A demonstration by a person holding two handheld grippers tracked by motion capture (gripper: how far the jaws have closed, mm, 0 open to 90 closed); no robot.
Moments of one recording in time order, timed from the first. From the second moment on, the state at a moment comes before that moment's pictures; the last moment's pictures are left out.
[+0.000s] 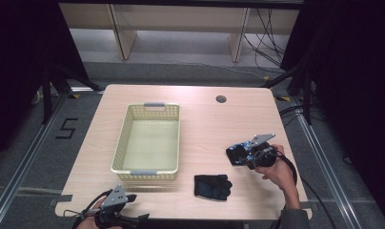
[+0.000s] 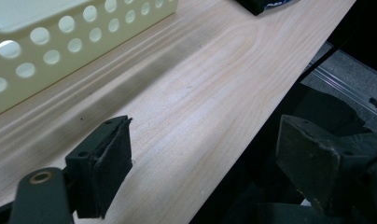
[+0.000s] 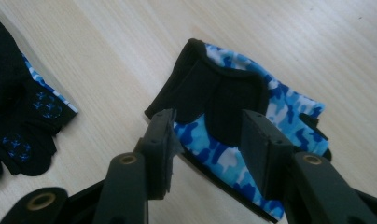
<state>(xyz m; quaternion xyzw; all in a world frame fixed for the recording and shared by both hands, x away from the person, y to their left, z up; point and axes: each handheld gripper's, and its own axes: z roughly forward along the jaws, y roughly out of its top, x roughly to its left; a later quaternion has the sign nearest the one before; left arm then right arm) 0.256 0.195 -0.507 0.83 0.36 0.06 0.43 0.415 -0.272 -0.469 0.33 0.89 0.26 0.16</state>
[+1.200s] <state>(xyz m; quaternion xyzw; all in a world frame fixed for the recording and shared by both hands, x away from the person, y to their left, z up) 0.257 0.196 -0.508 0.83 0.35 0.06 0.43 0.425 -0.265 -0.482 0.35 0.88 0.28 0.15</state>
